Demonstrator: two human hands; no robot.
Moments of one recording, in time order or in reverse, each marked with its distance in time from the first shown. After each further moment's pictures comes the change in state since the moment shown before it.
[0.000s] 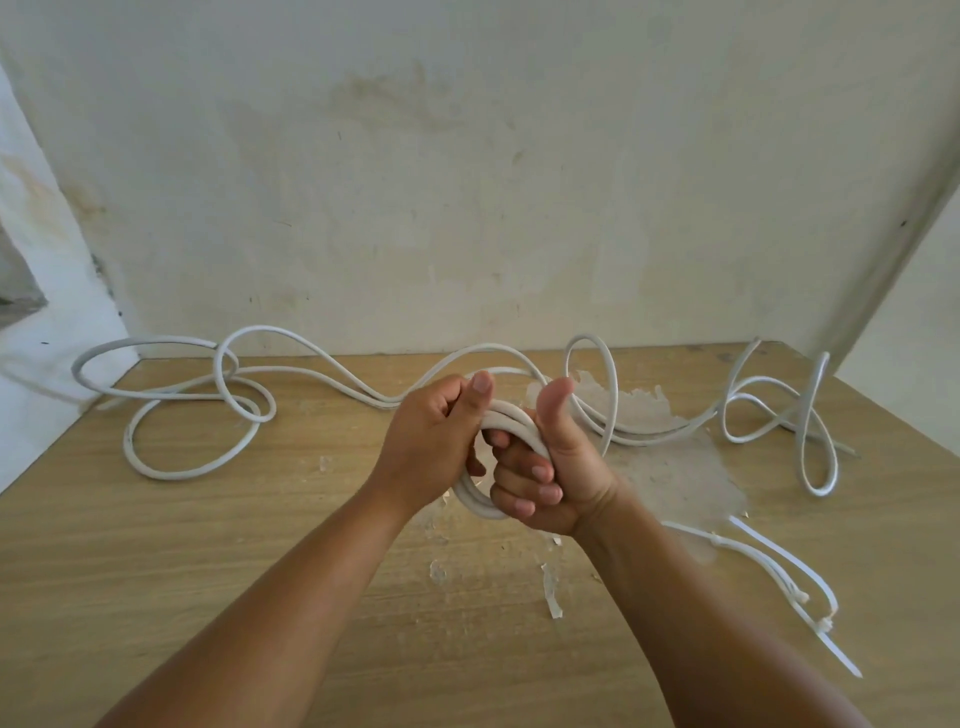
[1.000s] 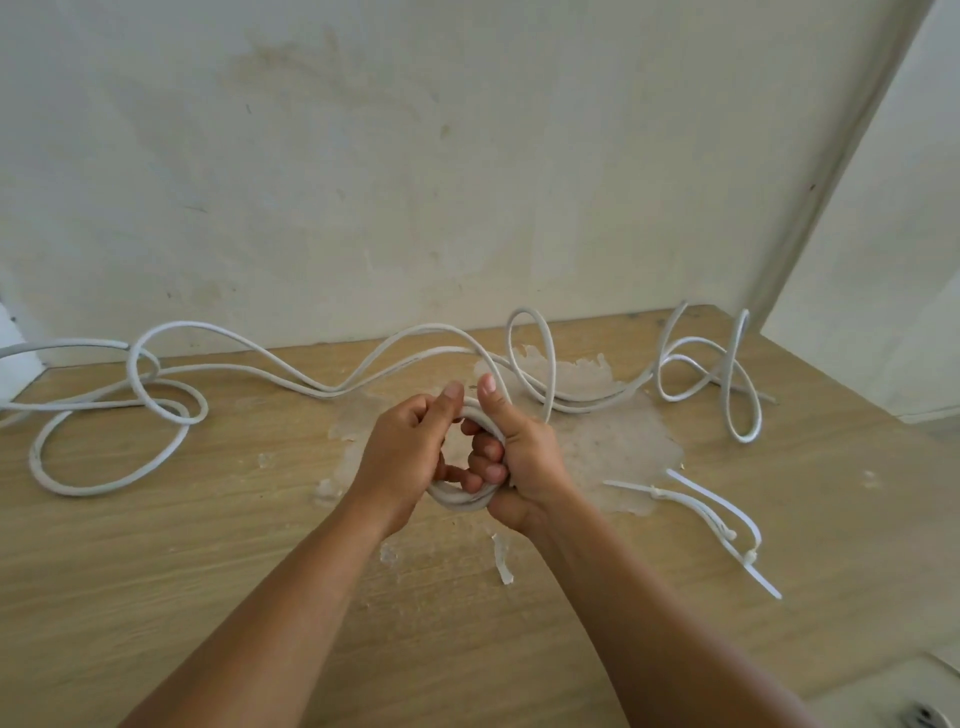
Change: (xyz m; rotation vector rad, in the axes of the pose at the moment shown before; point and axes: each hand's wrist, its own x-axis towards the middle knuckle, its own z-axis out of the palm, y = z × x) left_hand -0.011 -0.015 0.039 -0.163 0.007 -0.303; right_hand -0.022 0.017 -0.004 -0.027 0.729 -0.150
